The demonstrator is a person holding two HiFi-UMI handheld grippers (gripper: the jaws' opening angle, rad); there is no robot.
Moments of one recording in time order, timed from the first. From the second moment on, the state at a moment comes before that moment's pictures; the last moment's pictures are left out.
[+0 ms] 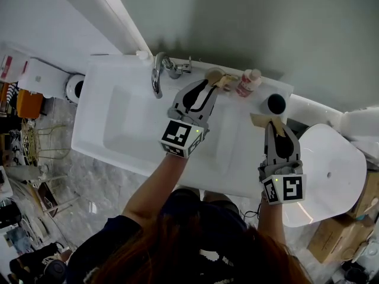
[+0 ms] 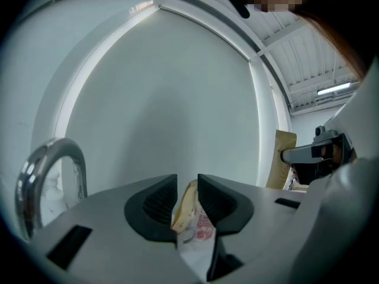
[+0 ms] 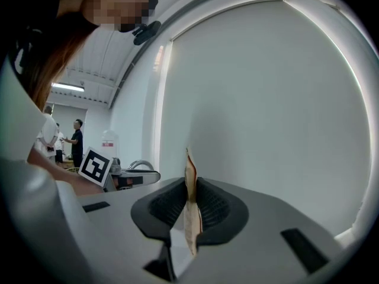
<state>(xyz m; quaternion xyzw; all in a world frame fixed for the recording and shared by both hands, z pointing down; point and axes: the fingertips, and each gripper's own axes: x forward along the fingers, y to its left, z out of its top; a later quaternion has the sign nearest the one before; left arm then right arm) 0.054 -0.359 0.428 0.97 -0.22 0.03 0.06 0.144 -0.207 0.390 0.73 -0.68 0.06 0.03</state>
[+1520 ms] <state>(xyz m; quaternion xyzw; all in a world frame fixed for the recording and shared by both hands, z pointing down) 0.072 -0.351 0.363 0.98 -0.20 0.04 0.02 0.157 -0.218 0.372 0.72 -0.70 0.03 0.02</state>
